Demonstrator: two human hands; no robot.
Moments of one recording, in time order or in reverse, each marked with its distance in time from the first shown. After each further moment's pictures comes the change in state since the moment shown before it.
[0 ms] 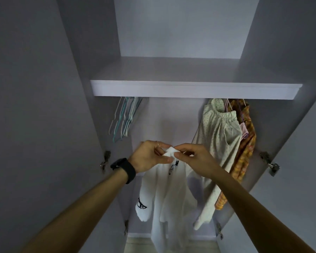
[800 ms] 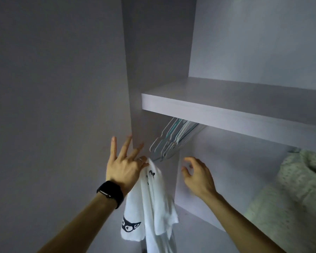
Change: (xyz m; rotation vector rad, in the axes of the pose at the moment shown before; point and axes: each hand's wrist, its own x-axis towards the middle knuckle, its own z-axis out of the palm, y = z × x) left_hand -0.026 -0.045 -0.059 1.425 0.709 -0.234; right_hand 0.158 0.077 0.085 -0.283 -0.099 -0.159
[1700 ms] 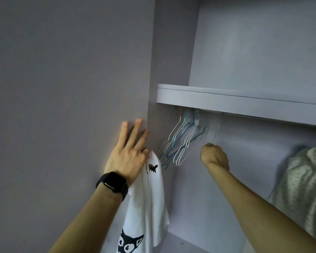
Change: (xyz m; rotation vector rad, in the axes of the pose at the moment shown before) left_hand 0.007 -0.063 0.077 0.417 -0.015 0.133; right_hand 0.103 -0.004 0.049 -0.004 0.394 0.626
